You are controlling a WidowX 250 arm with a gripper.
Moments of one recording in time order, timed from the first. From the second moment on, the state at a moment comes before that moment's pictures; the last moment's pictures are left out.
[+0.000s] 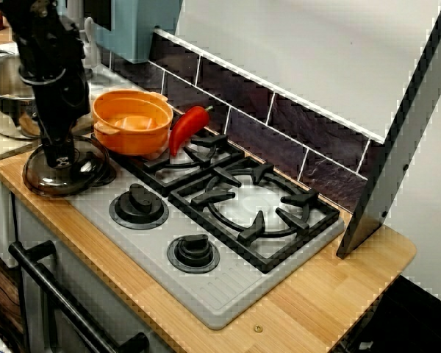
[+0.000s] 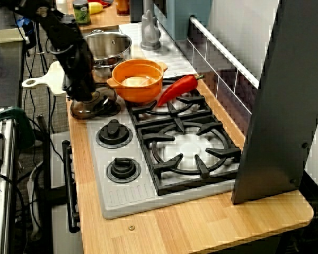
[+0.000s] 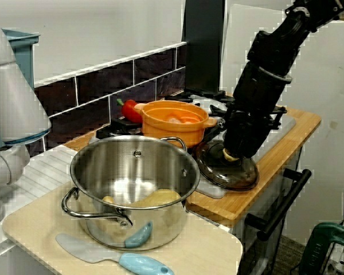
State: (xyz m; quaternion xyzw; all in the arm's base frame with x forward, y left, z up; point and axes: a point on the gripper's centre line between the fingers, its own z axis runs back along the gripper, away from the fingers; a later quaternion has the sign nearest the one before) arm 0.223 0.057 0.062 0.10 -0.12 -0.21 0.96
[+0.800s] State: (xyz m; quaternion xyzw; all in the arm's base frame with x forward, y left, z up) arm 0.206 0.058 0.061 0.11 -0.12 -0.22 0.96
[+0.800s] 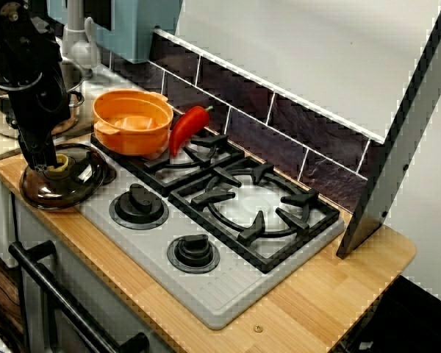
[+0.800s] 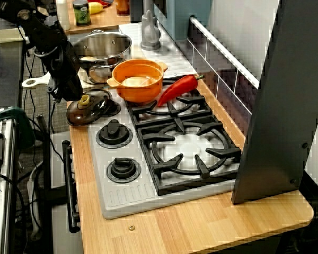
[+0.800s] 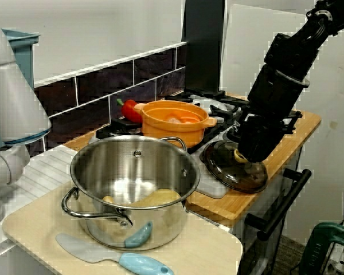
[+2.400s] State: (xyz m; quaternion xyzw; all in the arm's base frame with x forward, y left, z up) arm 0.221 0.056 0.059 0.09 -0.10 -0.21 0.97
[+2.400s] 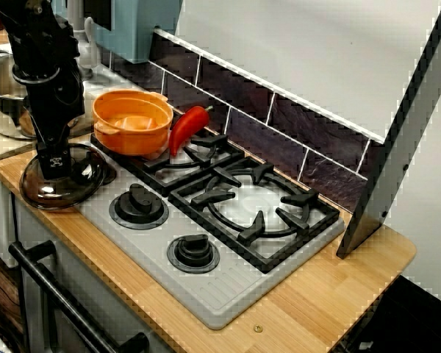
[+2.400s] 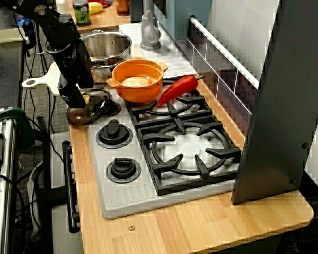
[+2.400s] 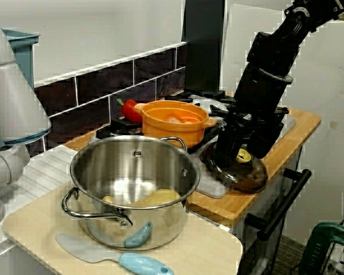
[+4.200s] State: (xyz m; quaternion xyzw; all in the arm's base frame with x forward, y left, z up) arm 0.220 0.050 0.053 0.09 -0.10 -0.22 0.97
